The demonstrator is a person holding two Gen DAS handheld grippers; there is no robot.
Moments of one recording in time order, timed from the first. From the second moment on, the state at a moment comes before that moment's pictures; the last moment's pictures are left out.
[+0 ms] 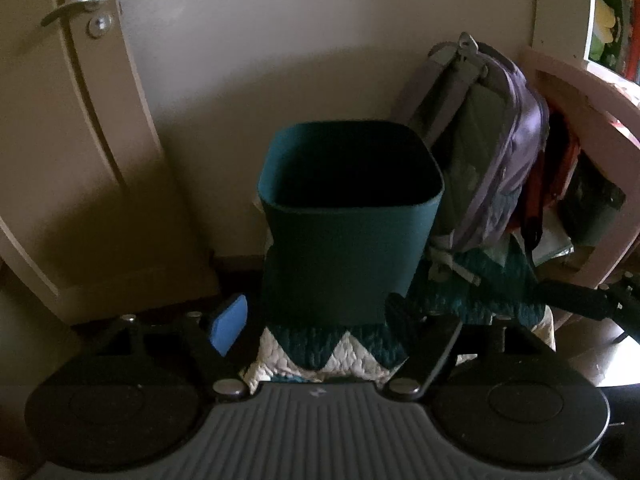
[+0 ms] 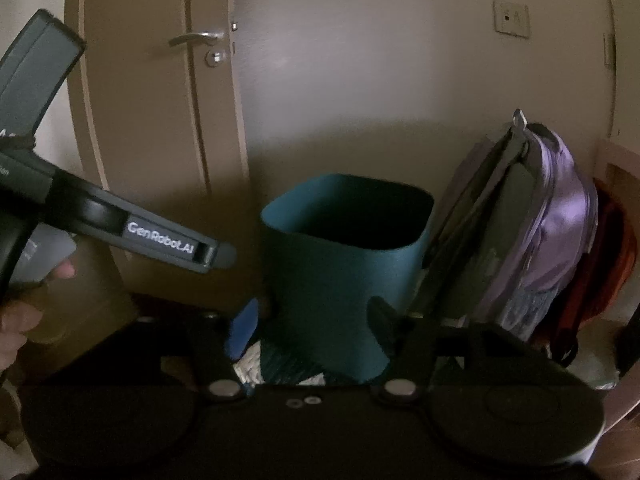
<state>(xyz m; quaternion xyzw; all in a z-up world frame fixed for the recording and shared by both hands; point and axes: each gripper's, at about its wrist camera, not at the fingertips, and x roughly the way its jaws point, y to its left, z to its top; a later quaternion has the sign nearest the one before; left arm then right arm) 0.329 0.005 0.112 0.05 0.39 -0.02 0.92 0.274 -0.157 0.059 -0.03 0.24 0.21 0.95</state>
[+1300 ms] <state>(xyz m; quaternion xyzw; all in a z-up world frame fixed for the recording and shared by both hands) 0.394 0.060 -0.332 0.07 0.63 -0.10 0.77 0.370 -0.121 -0.344 -0.09 0.50 0.25 0.82</state>
